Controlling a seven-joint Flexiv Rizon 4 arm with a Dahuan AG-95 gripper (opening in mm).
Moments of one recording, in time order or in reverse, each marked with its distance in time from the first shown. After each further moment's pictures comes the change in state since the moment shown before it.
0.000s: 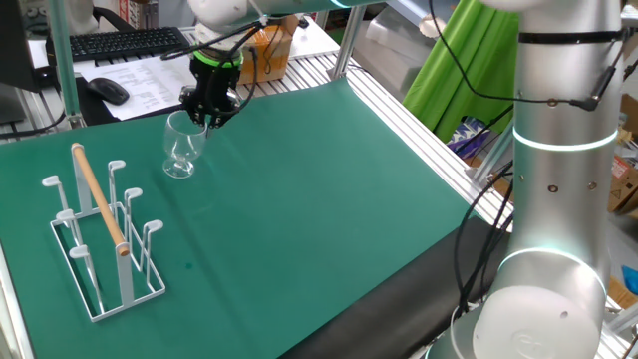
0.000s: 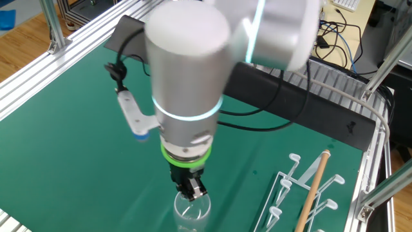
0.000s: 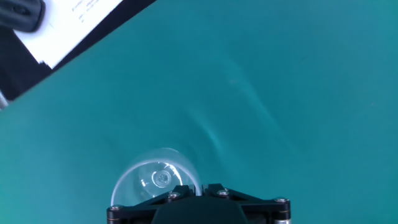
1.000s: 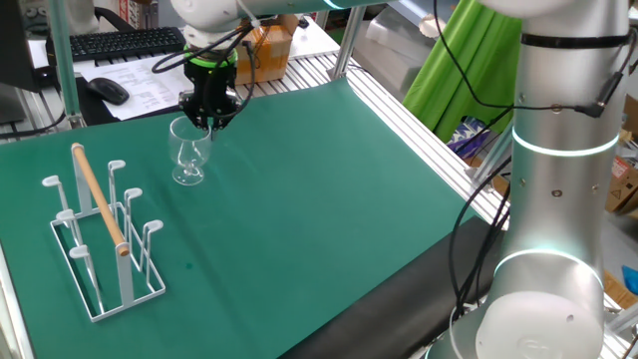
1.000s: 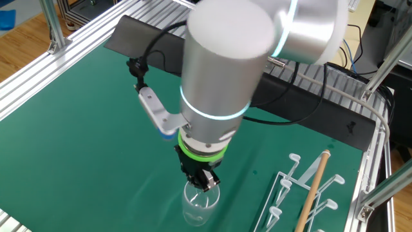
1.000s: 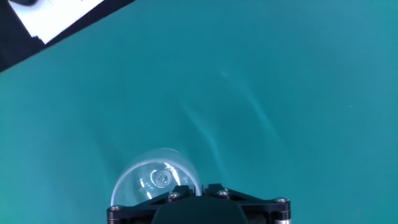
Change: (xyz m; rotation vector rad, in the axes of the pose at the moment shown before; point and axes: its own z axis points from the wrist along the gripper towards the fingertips) arm 0.025 -0.010 -0.015 0.105 -0.009 -0.102
